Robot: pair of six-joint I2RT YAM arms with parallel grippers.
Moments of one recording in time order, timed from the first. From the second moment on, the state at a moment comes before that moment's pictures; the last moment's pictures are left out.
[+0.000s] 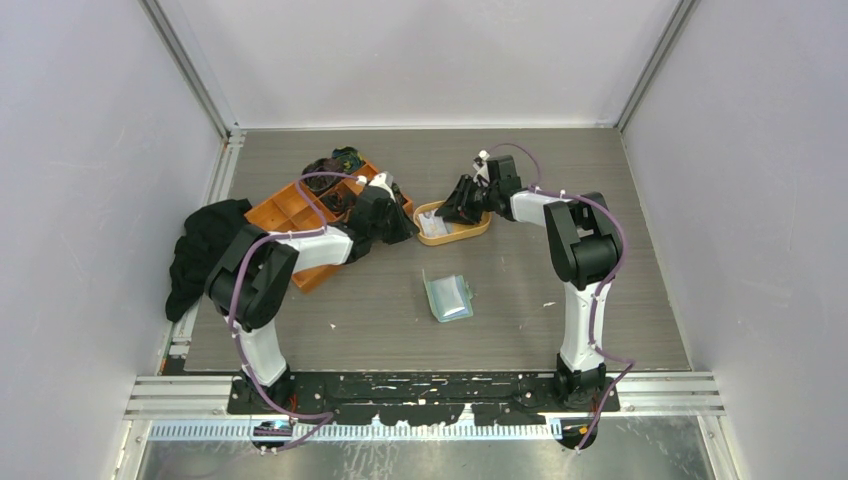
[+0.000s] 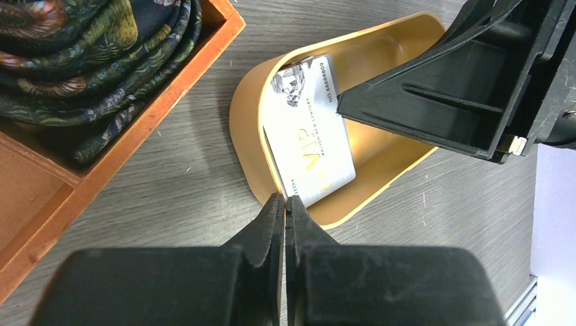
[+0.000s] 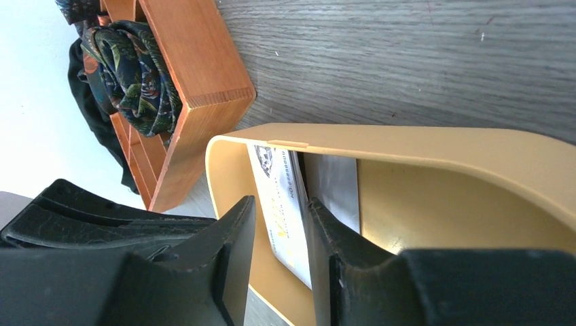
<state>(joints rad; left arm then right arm) -0.57 1.83 0.99 0.25 0.08 -0.75 0.29 2.09 1.28 0.05 -0.65 0.73</state>
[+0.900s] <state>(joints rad) -0.59 1.82 1.01 0.20 0.09 -0.75 0.33 2.09 1.31 0.03 -0.79 0.71</state>
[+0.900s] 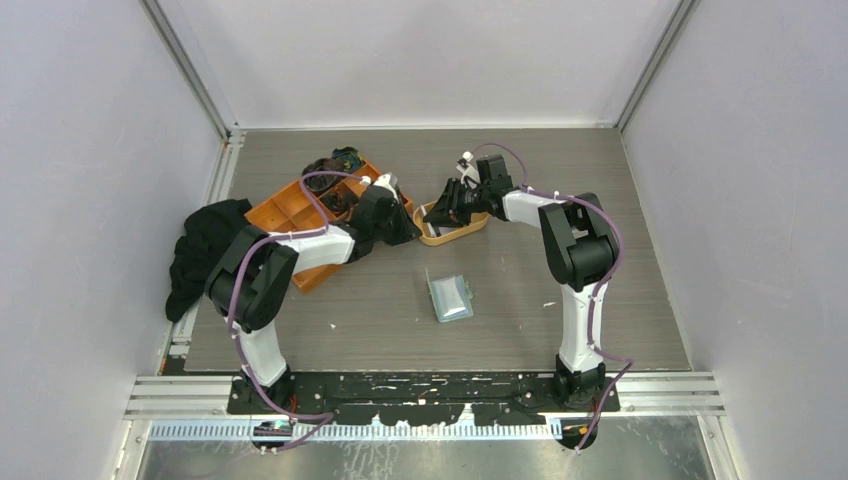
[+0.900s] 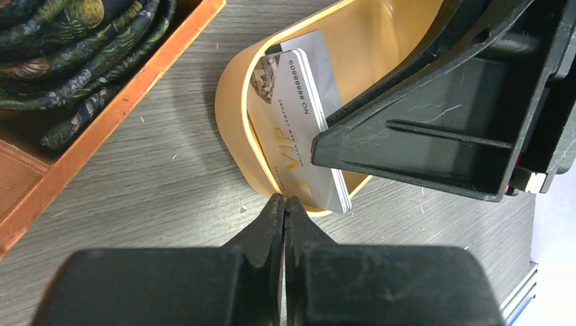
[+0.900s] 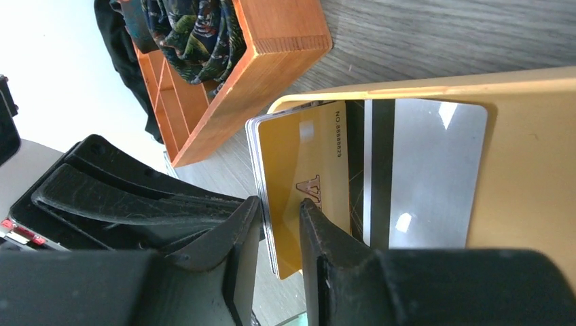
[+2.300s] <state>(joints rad) -0.59 1.68 0.98 0.15 0.10 -0.70 0.31 2.15 1.39 -0.19 -0.76 0.59</state>
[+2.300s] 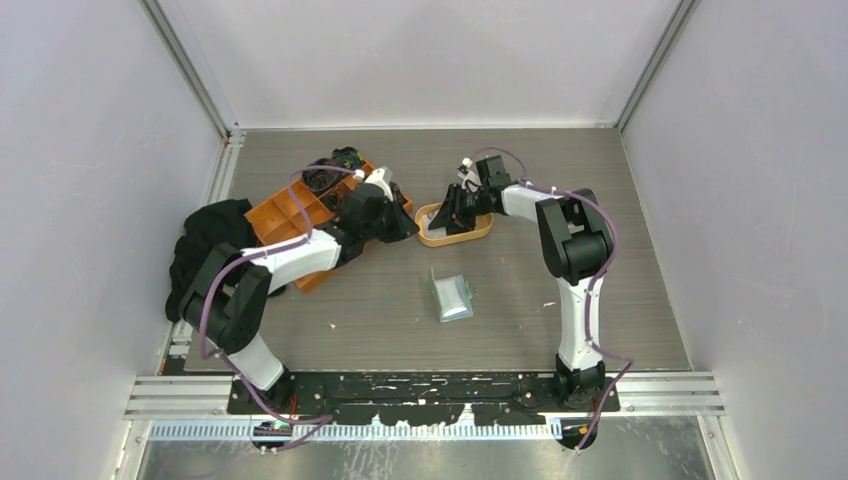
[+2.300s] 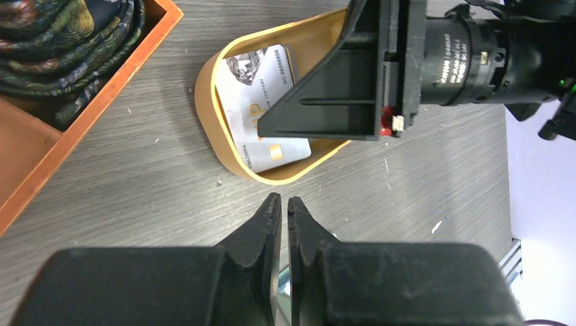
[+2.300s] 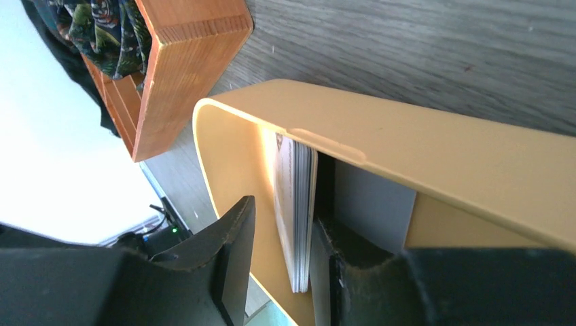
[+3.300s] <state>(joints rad) -0.58 1.06 0.47 0.14 0.13 -0.73 0.26 2.15 1.37 -0.18 -0.80 0.59</state>
